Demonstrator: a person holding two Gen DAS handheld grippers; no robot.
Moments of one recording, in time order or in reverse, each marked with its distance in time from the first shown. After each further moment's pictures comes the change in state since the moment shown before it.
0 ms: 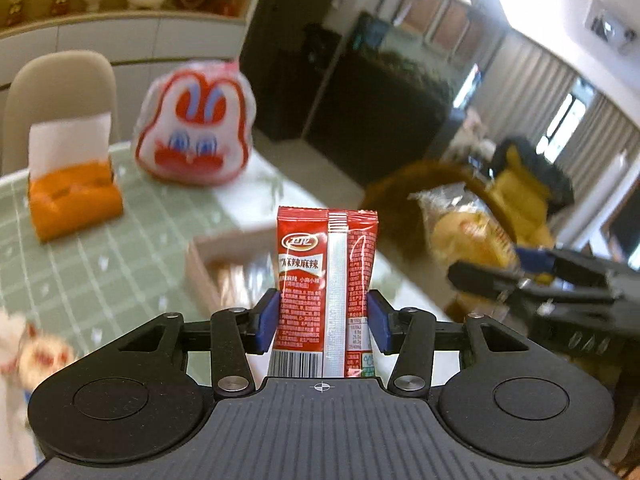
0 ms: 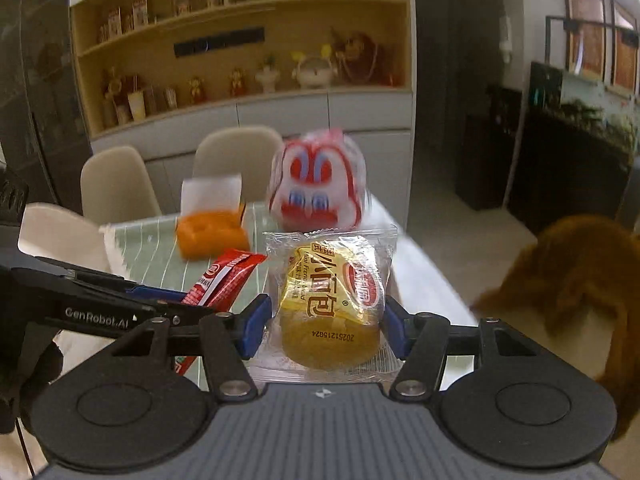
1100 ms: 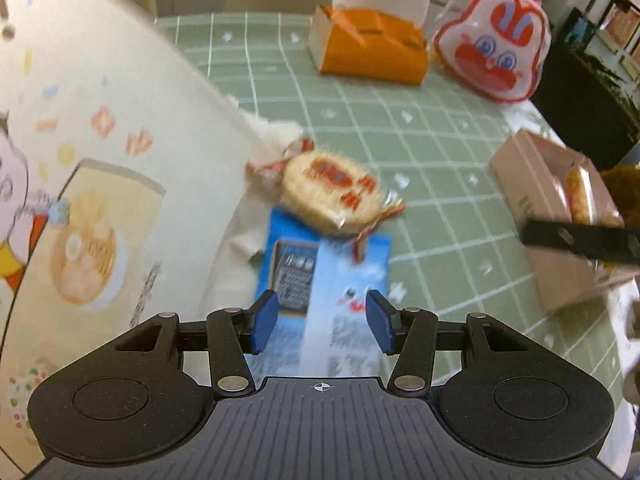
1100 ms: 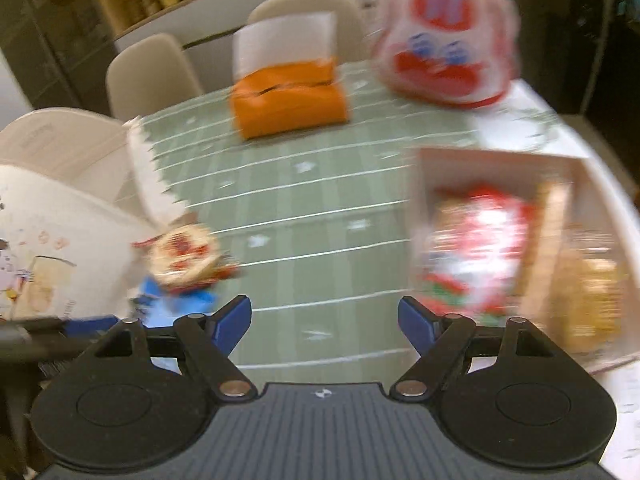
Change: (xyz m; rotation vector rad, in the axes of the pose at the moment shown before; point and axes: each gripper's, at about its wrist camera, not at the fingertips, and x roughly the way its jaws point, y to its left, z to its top) left arm -0.021 0.187 -0.141 -0.333 0.153 0.473; right arm 0.203 0.132 -0.045 0.002 0.390 0.195
